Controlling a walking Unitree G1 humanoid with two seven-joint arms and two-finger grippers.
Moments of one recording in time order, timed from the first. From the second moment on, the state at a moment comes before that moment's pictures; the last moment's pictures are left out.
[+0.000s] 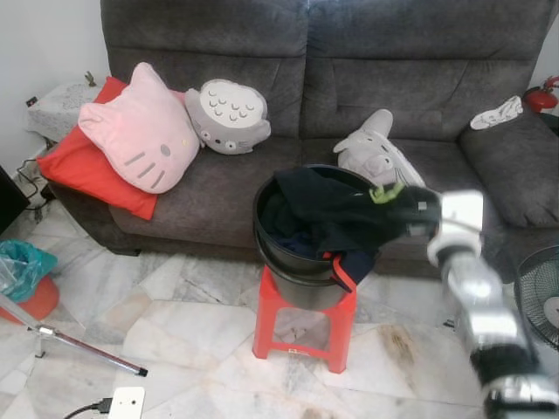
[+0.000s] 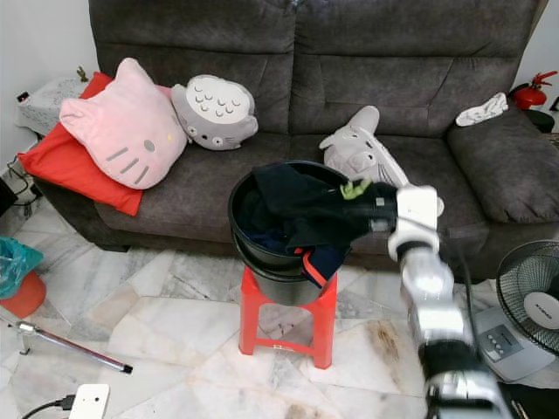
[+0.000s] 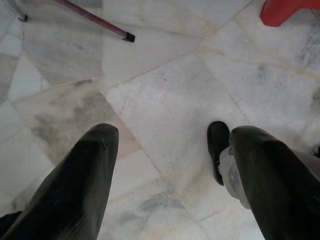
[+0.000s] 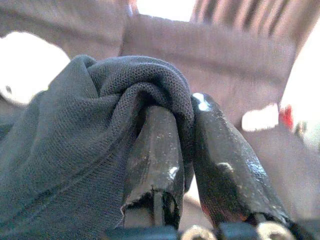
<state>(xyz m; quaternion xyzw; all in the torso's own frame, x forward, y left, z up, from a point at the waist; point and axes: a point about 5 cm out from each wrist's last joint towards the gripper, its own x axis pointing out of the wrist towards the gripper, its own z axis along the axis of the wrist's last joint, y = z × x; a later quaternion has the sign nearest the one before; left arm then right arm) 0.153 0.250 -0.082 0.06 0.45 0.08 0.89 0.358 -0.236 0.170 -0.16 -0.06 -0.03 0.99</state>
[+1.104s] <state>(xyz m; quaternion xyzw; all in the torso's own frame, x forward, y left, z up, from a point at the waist) 0.153 0.251 -0.082 0.06 0.45 0.09 0.88 0.366 -0.144 0.147 -0.29 -0.02 0.39 0.87</state>
